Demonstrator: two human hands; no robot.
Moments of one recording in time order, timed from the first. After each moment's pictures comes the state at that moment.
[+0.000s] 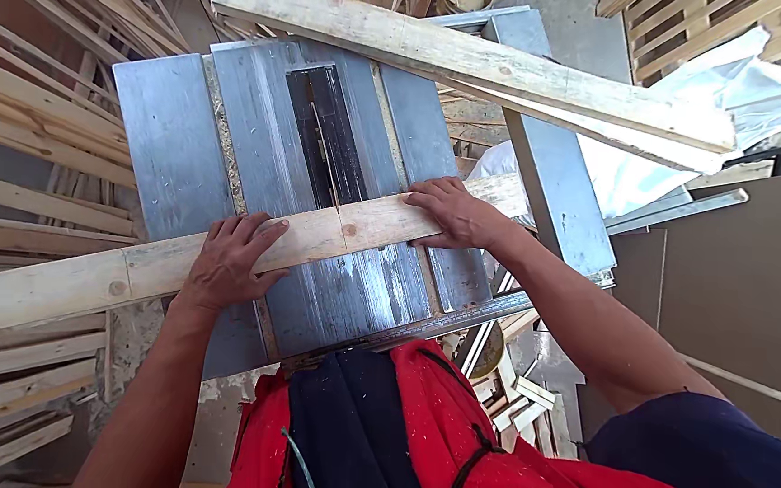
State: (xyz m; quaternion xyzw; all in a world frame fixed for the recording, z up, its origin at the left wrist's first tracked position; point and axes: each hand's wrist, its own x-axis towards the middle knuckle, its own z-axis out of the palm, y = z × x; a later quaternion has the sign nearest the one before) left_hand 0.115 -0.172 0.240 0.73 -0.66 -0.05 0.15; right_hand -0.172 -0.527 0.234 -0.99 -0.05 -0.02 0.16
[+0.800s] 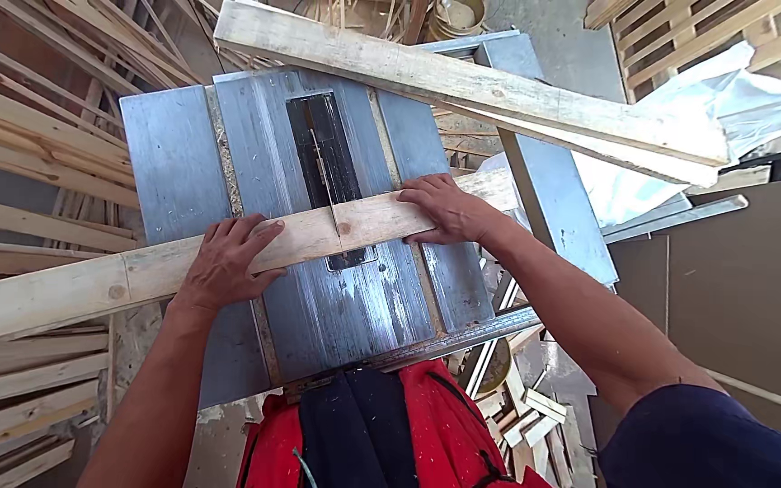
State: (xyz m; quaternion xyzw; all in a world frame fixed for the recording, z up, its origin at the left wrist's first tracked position) left_hand 0.150 -0.197 0.239 0.73 -0.66 -0.04 0.15; right_hand -0.134 -0.556 0.234 -0.98 -0.05 -0.01 0.17
